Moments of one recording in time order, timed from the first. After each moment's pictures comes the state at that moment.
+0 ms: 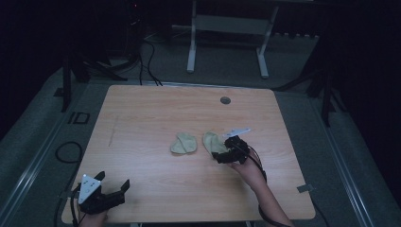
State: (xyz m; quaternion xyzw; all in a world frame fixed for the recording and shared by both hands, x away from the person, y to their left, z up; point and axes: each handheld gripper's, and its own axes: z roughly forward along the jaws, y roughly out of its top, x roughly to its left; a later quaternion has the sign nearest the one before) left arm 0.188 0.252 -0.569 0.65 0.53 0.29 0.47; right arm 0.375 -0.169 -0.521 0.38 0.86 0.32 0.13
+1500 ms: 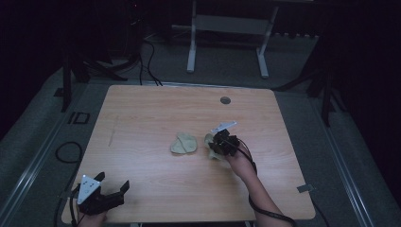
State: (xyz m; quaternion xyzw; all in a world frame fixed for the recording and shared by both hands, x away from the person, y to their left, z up) left arm 0.186 0.254 -0.569 0.65 0.53 0.29 0.47; right arm 0.389 -0.140 -0.515 0.35 0.88 0.30 0.14
